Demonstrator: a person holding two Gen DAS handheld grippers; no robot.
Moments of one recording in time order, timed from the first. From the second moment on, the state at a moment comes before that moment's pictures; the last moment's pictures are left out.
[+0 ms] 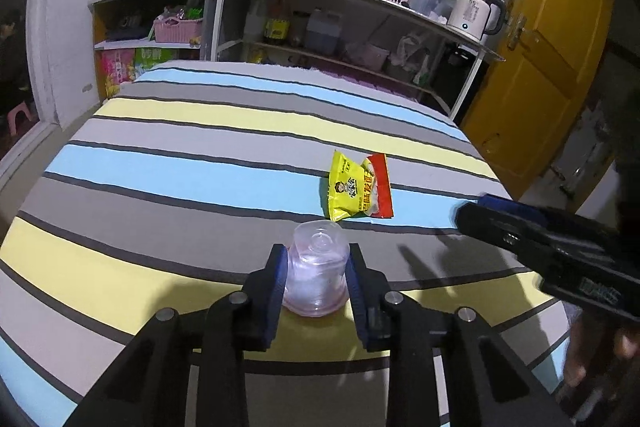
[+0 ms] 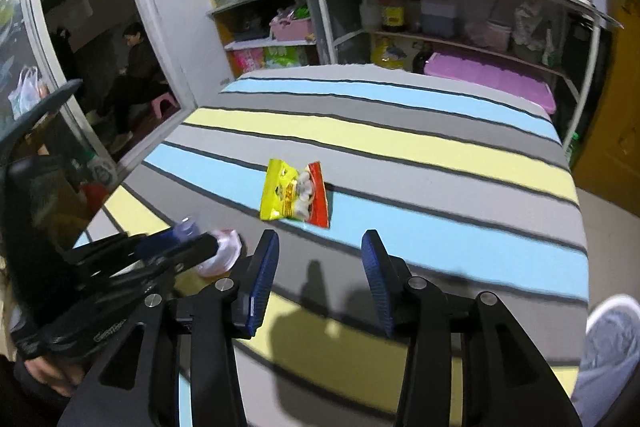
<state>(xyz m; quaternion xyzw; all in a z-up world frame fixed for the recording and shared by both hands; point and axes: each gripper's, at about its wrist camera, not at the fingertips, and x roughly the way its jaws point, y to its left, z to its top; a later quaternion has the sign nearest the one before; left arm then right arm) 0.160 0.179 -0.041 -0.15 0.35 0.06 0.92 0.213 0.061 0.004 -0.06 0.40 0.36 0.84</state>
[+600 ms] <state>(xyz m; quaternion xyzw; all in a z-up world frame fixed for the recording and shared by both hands) 0.160 0.203 -0.048 -0.19 0.35 0.04 0.92 0.266 0.120 -0.032 -0.09 0.45 0.37 0.81</state>
